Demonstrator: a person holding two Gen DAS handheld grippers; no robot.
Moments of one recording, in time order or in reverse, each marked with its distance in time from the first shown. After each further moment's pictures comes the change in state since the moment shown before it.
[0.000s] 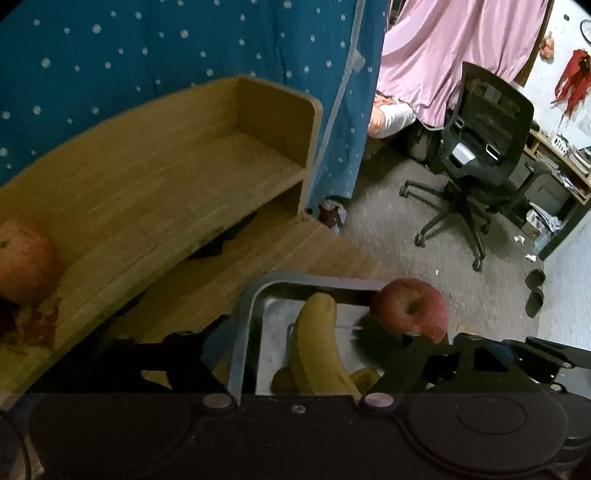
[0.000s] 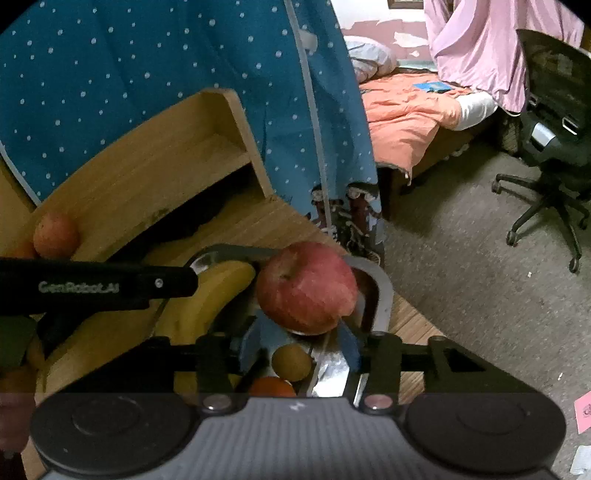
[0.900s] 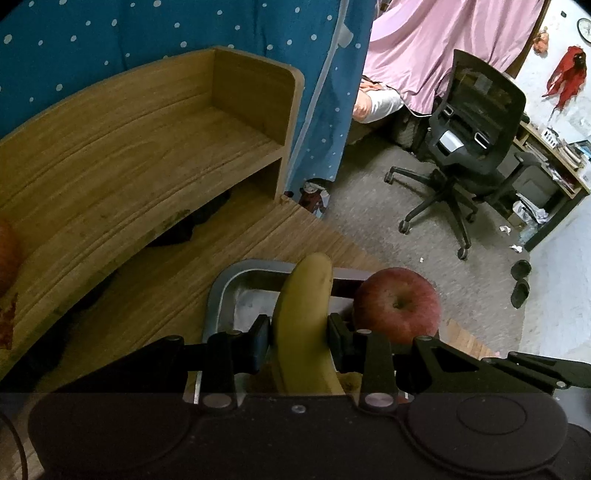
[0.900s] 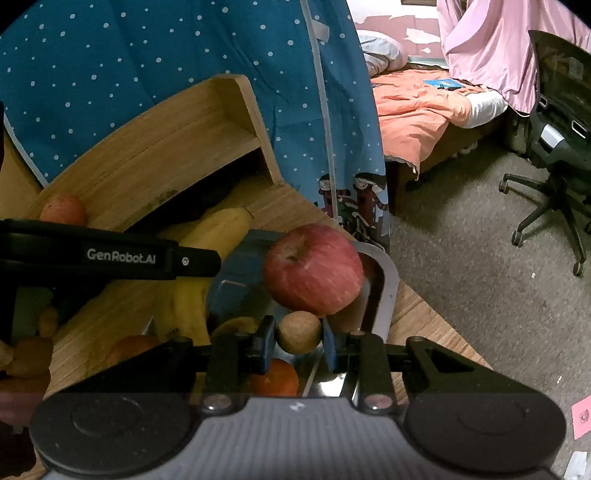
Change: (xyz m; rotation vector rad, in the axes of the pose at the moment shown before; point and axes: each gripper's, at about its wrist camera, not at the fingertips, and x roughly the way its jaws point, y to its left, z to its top) left arm 0.031 -0.008 0.000 -0.006 0.065 -0.060; right arm 0.006 -0.001 -0.007 -0.040 0.046 0.025
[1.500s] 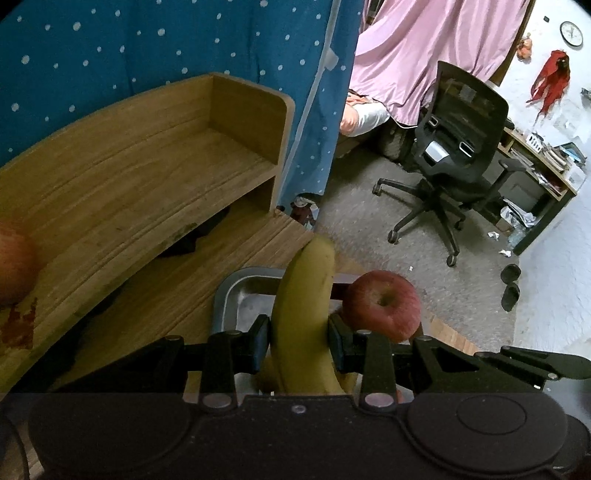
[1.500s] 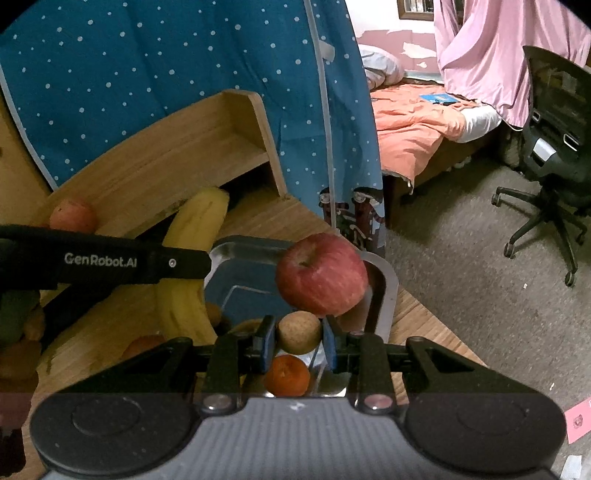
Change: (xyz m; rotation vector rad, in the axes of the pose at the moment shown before) left arm -0.024 0.006 -0.003 0.030 -0.048 -0.040; right arm -0.016 0.013 -0.004 -0.017 -0.042 -0.025
